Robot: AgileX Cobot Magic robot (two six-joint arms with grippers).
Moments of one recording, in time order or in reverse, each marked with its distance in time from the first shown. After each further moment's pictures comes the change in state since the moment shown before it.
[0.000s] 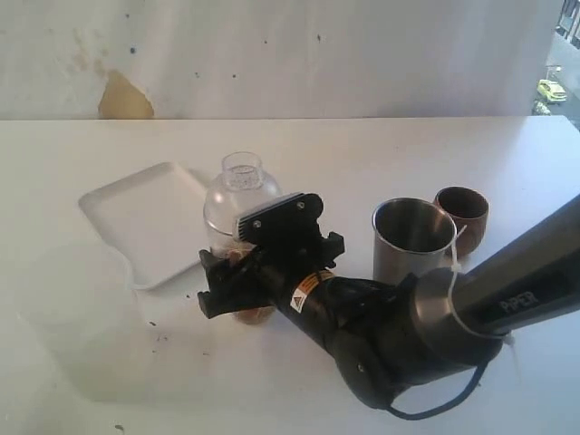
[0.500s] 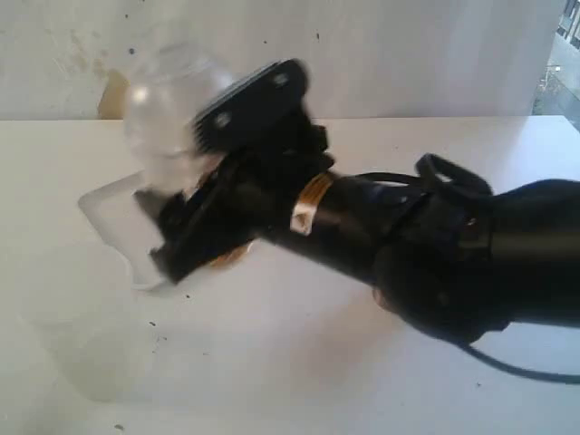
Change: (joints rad) left arm 0.000 0.000 0.000 0.000 0.000 0.000; right arm 0.031 -0.445 -0.084 -0.227 0.473 -0.107
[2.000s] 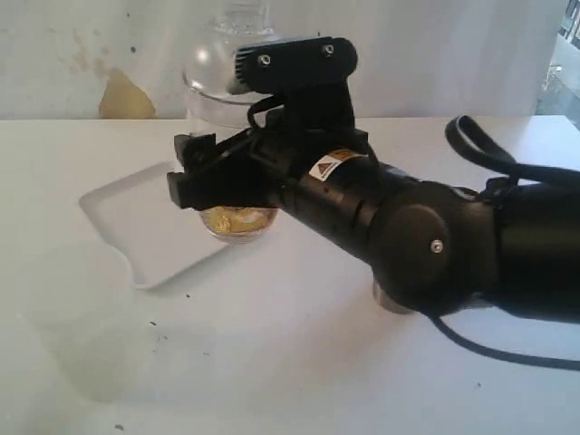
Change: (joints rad) left arm 0.000 0.000 0.001 0.000 0.000 0.000; right arm 0.050 -0.022 -0.029 0.619 -0.053 -0.309
